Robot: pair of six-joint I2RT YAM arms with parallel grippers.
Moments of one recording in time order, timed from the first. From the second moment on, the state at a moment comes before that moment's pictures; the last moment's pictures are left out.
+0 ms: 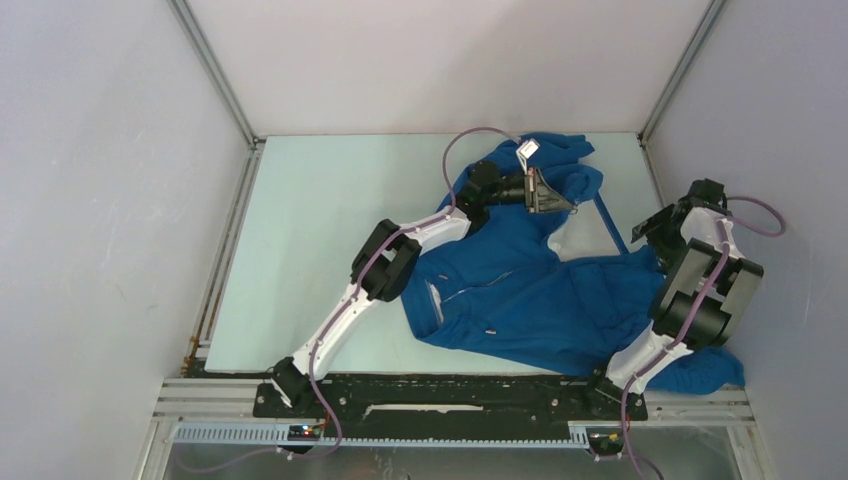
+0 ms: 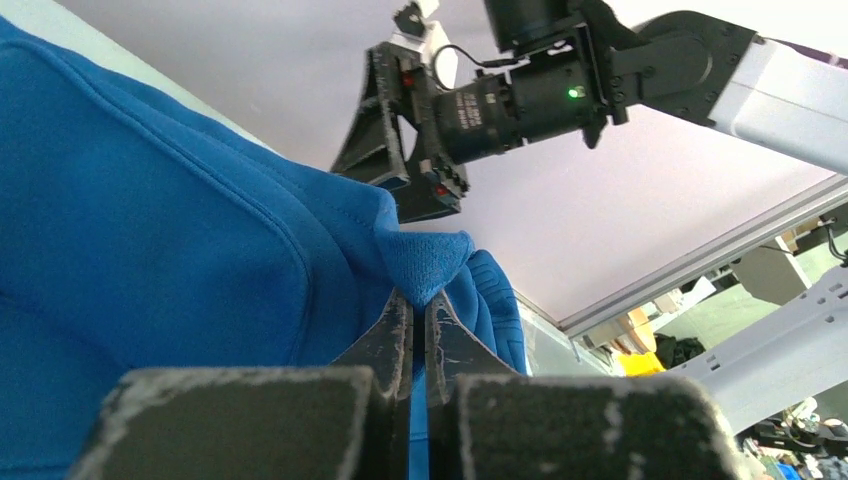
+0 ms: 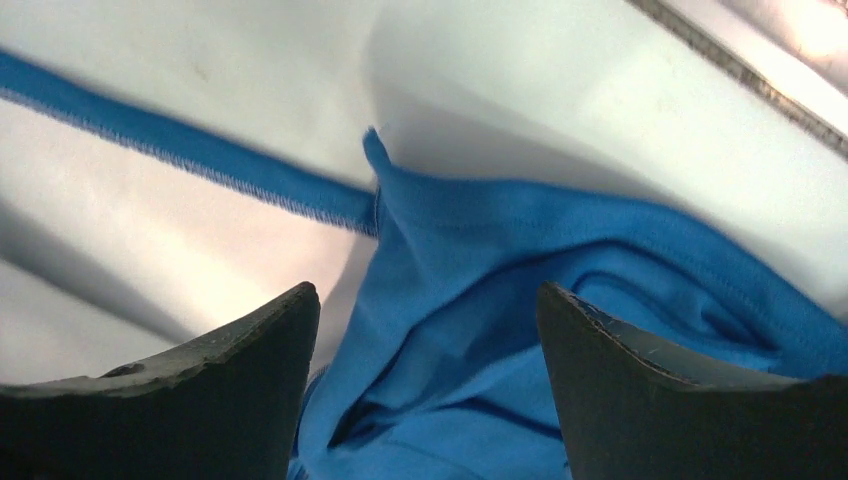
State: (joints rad) left arm -0.77 2.70 2.20 0.74 0.82 -1.01; right arm -0.53 1.69 1.16 -0.65 -0.05 0.58
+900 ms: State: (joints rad) left arm -0.77 2.70 2.22 0.70 0.81 -0.99; right arm -0.37 1.80 1.27 -0.54 0.06 0.33
